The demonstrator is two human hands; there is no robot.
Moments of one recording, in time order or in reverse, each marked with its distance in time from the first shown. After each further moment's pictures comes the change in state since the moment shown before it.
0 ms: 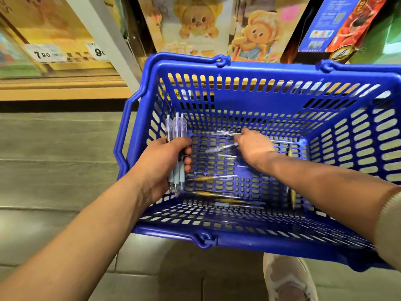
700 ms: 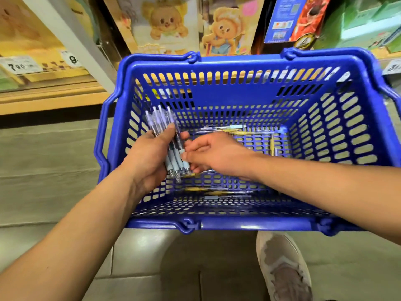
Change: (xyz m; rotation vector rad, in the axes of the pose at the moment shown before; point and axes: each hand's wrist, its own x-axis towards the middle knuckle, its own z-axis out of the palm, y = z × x) left_hand 0.002 -0.002 0.020 -0.138 -0.016 0.013; right_hand -0.098 -0.064 -0.081 1.474 -0.258 -0.043
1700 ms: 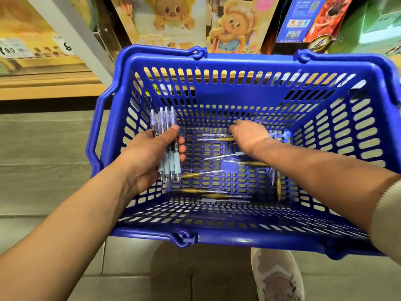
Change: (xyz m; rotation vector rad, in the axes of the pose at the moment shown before) left_hand 0.014 0.006 -0.009 0.089 -0.041 -0.082; right_hand 0.085 0.060 -0.102 -1.503 0.209 0.140
